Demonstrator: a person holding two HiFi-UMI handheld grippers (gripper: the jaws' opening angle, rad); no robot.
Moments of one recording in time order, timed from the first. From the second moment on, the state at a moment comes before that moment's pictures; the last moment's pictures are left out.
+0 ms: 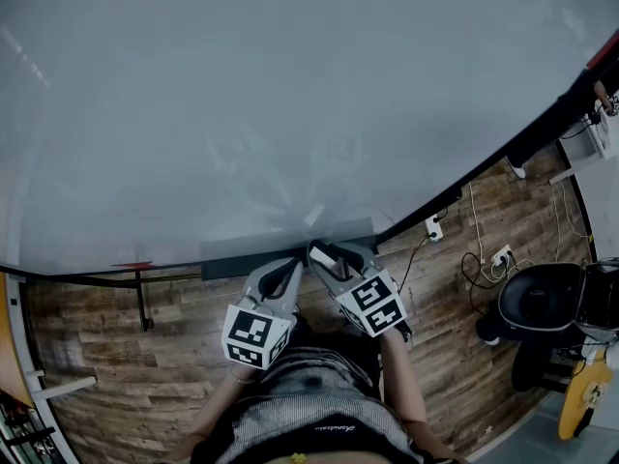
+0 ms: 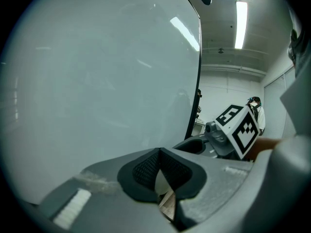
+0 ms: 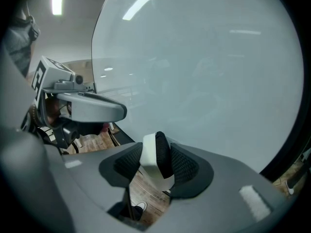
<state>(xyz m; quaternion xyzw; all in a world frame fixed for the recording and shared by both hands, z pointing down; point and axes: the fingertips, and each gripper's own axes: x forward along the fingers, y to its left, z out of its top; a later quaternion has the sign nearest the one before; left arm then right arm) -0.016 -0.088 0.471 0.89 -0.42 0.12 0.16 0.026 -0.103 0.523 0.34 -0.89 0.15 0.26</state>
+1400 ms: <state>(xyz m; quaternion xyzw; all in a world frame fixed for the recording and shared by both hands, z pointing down) -0.019 -0.072 0.468 0.89 -0.41 0.13 0.15 0.035 -0.094 0.494 0.35 -0.90 0.11 0.21</state>
